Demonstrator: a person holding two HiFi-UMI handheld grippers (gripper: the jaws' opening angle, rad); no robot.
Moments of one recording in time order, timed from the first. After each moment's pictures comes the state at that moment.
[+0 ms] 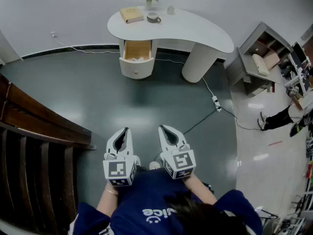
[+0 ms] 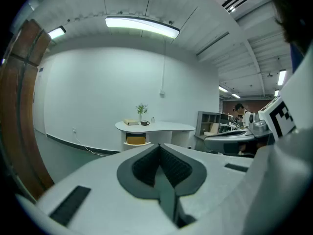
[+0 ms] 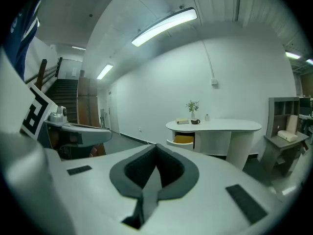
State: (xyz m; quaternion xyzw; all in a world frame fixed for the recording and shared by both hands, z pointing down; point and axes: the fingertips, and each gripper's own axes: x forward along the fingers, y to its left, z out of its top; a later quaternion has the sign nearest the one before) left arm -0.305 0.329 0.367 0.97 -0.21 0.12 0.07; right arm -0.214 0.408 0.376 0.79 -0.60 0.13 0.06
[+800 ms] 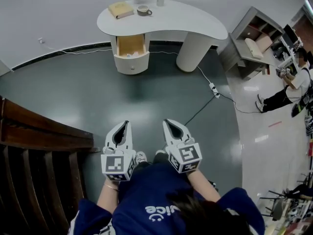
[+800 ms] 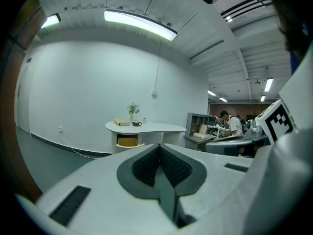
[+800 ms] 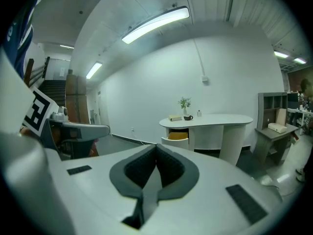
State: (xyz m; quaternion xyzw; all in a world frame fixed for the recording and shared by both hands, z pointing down) left arm -0.305 0.283 0.370 0.98 -0.14 0.11 0.08; right arm -0.217 0.384 0.390 0.82 -0.55 0.15 0.05
